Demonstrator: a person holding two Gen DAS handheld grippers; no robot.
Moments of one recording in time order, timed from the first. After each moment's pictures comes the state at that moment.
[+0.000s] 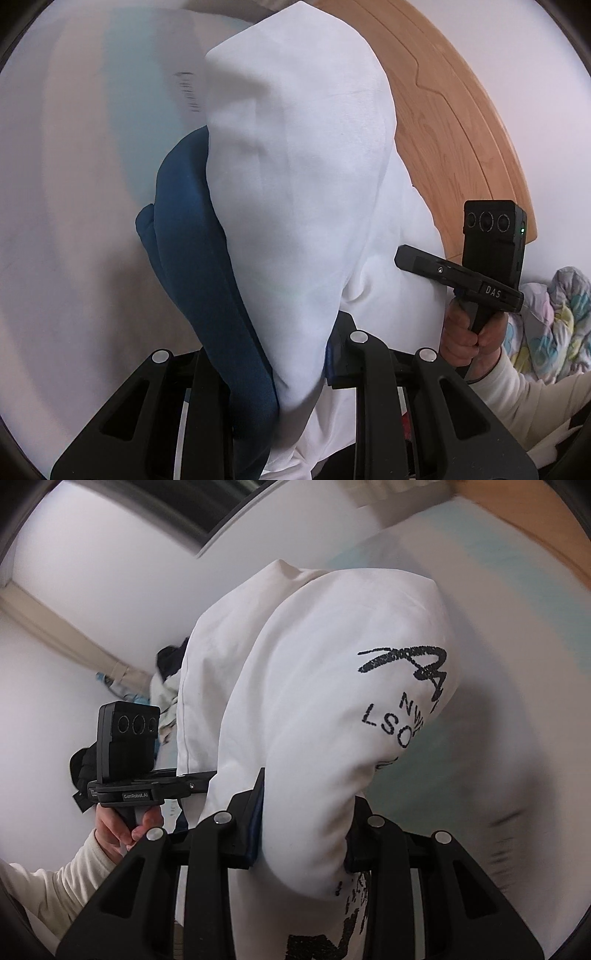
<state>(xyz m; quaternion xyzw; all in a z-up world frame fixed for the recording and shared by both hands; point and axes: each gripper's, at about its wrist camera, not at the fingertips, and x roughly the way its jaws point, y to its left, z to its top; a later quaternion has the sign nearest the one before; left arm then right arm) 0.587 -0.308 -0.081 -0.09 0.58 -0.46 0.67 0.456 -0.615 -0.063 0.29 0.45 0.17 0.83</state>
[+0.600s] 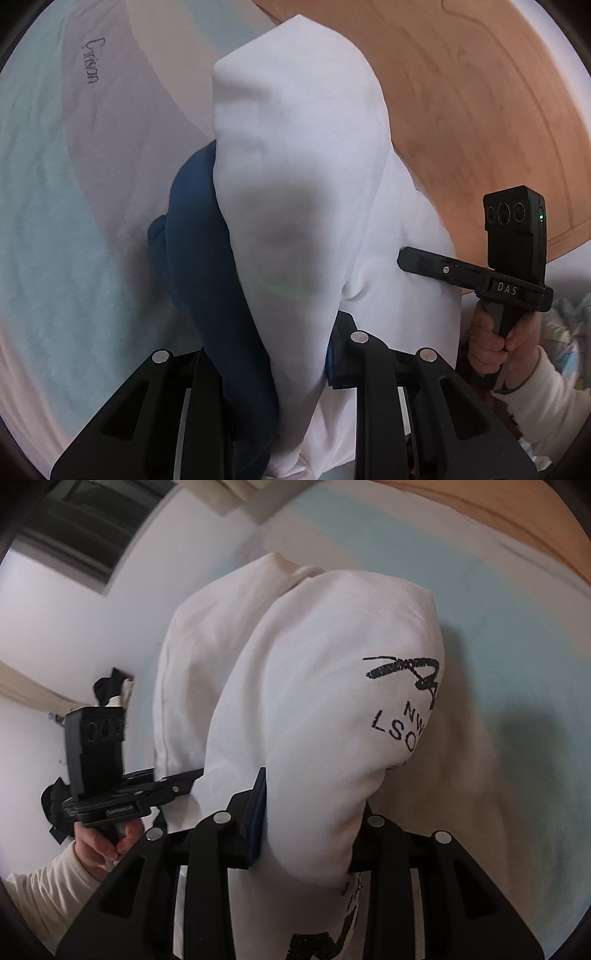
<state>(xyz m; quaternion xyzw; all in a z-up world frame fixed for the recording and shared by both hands) 0.601 -0.506 -0.222 -0.01 0.59 -0.45 0.67 0.440 -0.824 -0.202 0.32 0.50 0.07 0.80</state>
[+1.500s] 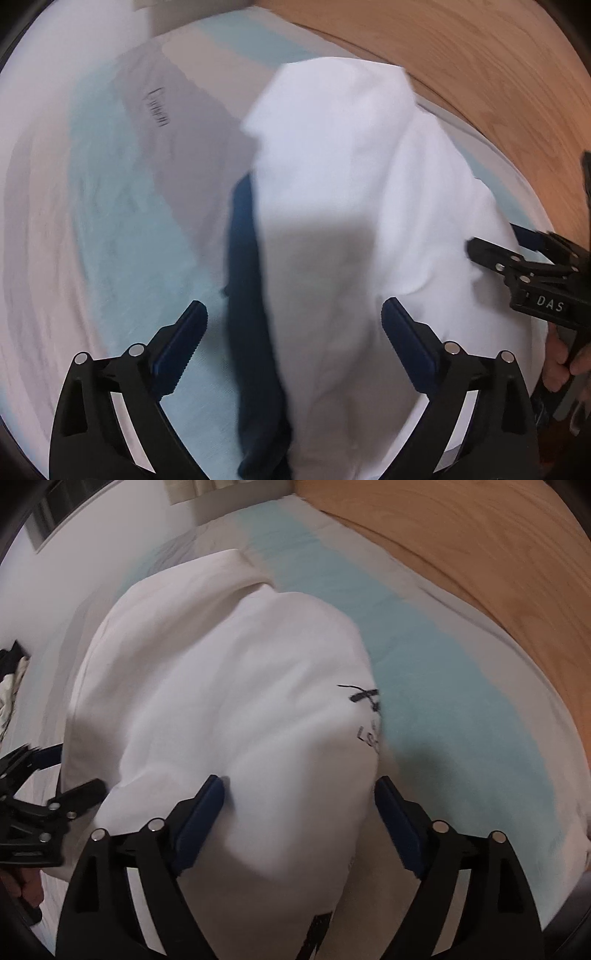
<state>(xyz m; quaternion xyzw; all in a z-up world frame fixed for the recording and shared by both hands) 0.542 -0.543 -0.203 0.16 0.53 -0.29 0.78 0.439 -0.756 -0.195 0.13 0.51 -0.15 0.84</state>
